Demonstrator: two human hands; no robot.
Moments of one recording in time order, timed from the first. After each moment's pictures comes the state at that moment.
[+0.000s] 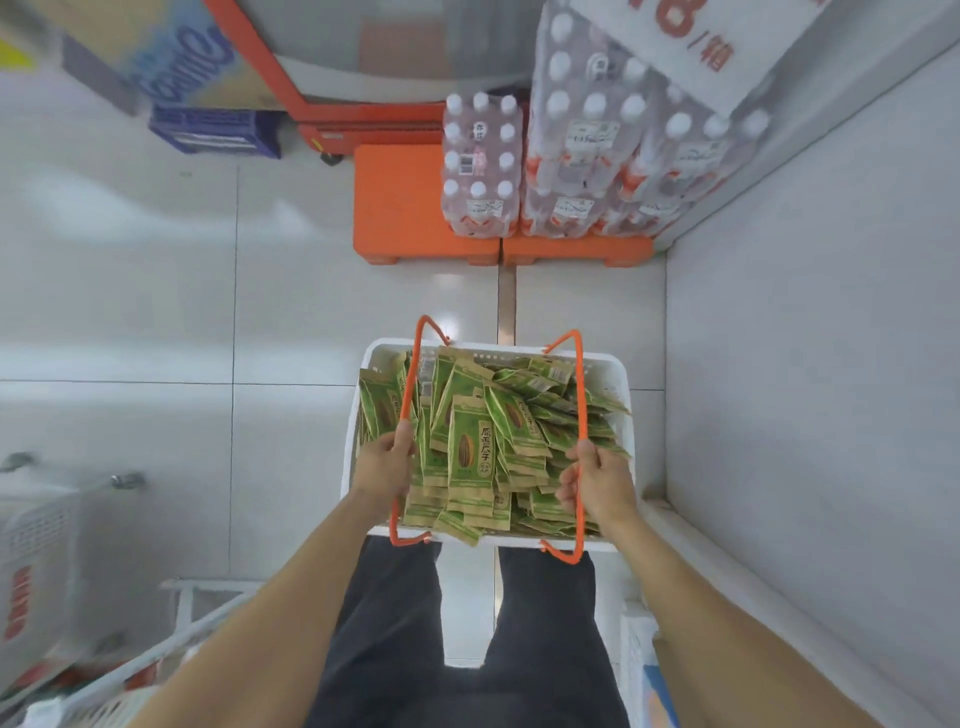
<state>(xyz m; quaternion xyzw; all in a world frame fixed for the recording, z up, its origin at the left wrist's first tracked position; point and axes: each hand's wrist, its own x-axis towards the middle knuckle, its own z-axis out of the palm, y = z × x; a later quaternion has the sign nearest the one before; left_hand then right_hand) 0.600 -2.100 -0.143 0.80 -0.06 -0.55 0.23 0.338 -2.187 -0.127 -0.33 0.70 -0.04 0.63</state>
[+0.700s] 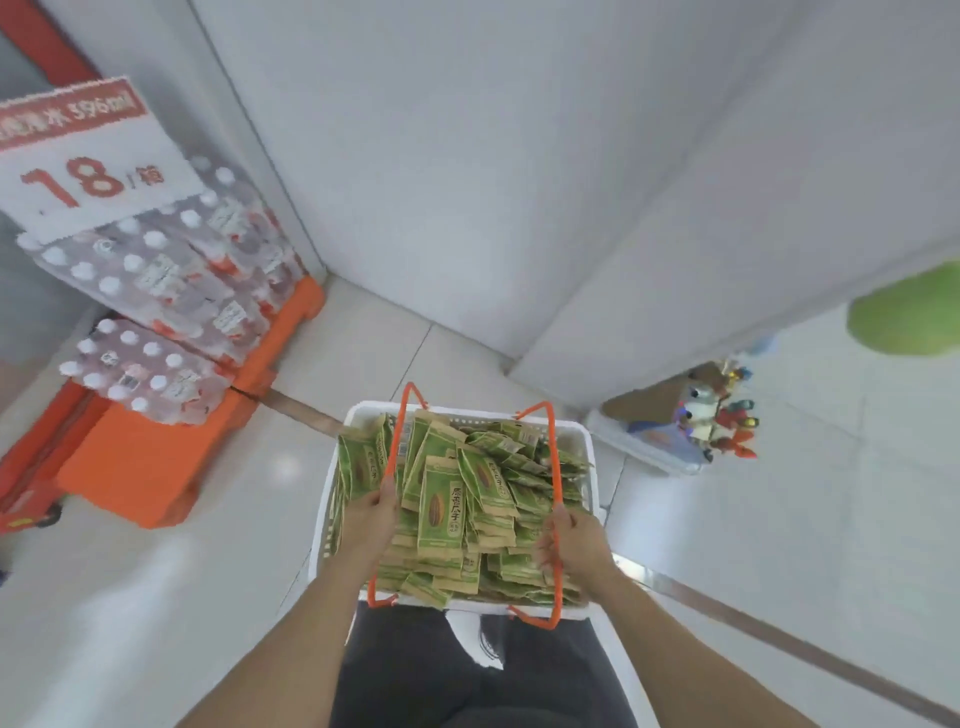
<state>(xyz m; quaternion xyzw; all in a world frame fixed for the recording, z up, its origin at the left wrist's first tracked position) 0.517 -2.032 -0.078 0.60 -0.55 -0.57 -0.07 0.340 -1.831 -0.029 0.10 0.80 -0.35 0.48</state>
